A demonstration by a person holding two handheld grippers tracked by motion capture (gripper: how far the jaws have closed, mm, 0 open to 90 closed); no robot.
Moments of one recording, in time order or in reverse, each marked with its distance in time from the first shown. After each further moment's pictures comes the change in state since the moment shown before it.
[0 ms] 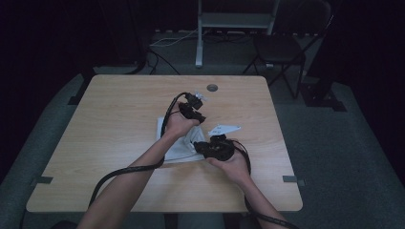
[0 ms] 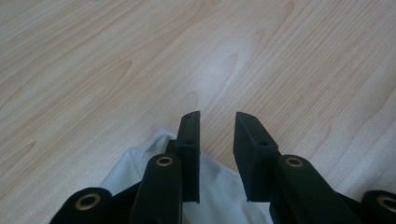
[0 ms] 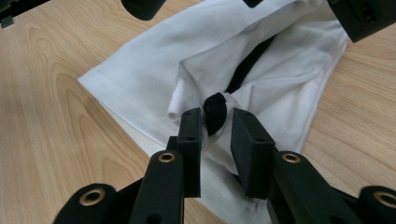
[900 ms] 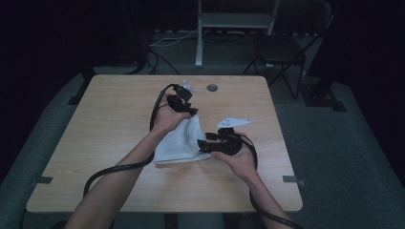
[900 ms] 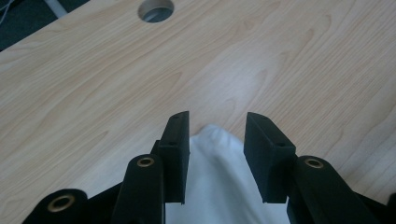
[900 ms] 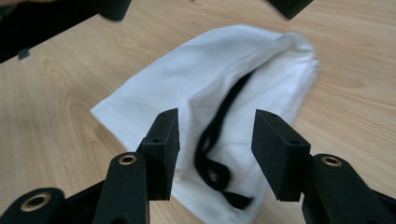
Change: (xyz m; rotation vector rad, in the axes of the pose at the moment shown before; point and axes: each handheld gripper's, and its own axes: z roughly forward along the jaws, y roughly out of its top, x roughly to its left) left arm 0.026 -0.003 -0.044 -0.057 0.075 -0.041; right arm -0.004 0.018 -0.019 -0.053 0.012 0.025
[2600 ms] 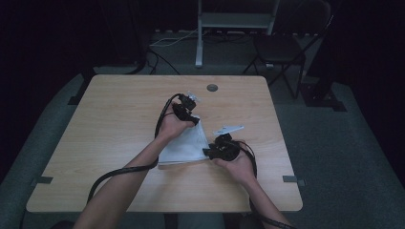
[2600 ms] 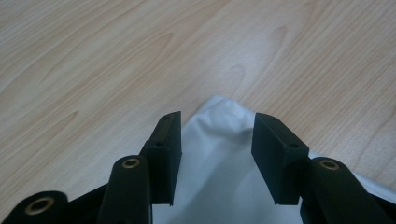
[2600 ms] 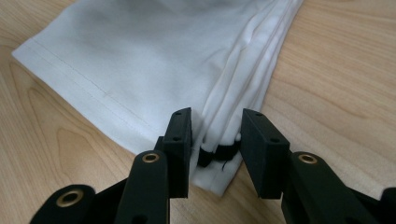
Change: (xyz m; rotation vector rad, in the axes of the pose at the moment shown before) left arm -0.008 -0.019 0.044 0.075 0.016 0.014; right arm -0.008 -0.027 0.012 0.184 -0.122 0.044
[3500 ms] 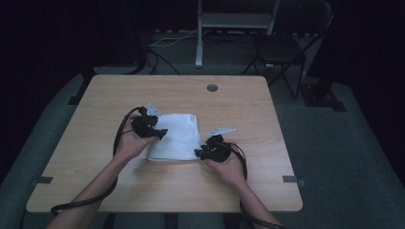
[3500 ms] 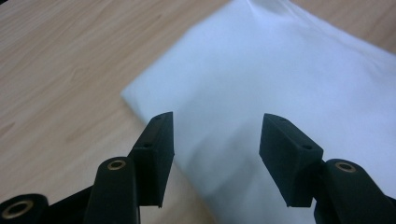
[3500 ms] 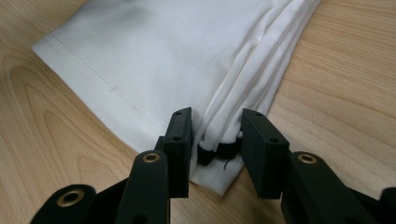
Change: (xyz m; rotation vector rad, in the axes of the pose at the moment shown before) left arm 0.026 -0.107 -0.082 -0.068 0.079 0.014; right arm 0.019 0.005 0.019 -0.027 0.017 0.050
